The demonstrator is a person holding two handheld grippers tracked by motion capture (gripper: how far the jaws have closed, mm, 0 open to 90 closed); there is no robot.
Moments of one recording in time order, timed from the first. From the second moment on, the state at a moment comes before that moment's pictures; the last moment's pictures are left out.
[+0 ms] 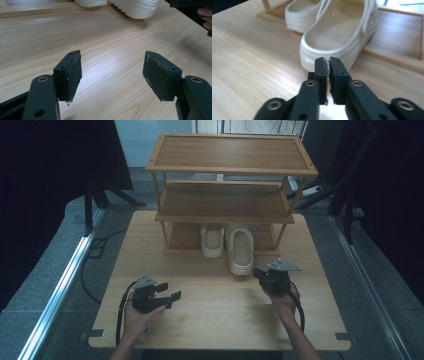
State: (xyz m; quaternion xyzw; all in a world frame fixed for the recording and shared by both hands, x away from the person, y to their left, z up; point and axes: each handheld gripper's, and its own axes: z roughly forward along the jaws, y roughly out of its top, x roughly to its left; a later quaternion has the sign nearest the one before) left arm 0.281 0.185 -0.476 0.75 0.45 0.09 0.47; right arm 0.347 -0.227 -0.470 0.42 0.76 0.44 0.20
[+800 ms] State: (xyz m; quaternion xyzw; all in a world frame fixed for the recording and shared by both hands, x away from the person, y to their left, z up) left arm 0.281 0.184 -0.476 0.75 0.45 0.08 0.47; right arm 0.377 -0.204 -0.498 0.44 0.79 0.39 0.17
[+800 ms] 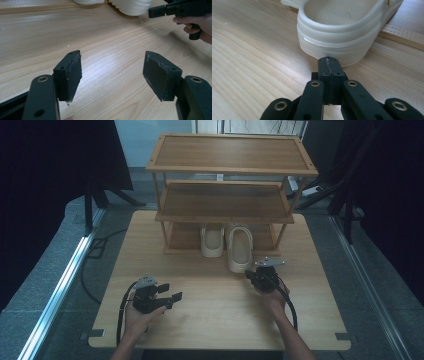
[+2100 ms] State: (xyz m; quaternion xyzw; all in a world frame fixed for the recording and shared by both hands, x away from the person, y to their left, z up) left arm 0.286 0.188 -0.480 0.75 0.46 0.08 0.47; right arm 0.410 -0.186 -0.498 0.47 0.76 0.42 0.18
